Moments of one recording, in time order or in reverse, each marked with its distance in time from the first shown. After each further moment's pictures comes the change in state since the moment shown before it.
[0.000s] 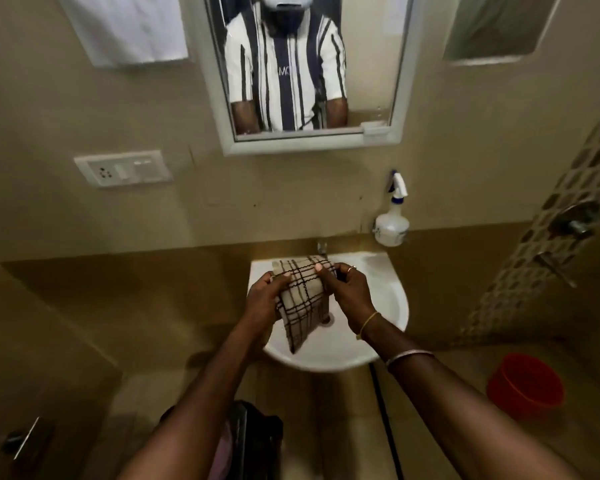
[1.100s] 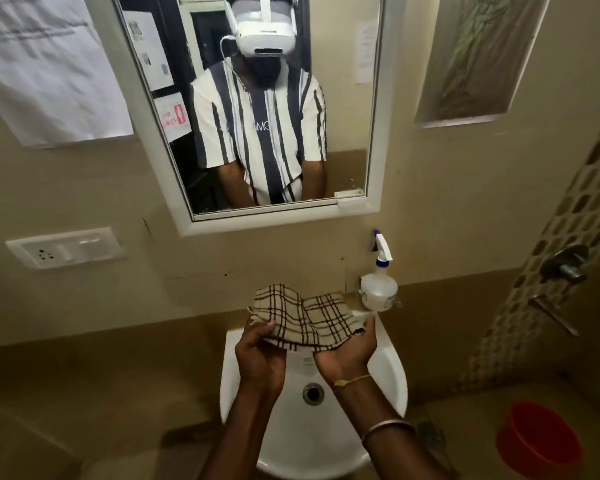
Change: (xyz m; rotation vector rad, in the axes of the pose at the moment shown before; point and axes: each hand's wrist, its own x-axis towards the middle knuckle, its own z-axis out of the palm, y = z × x) left_hand 0.094 0.031 0.061 -0.790 0.059 0.085; right_hand 0.098 -0.019 0.012 1.223 0.223 0.249
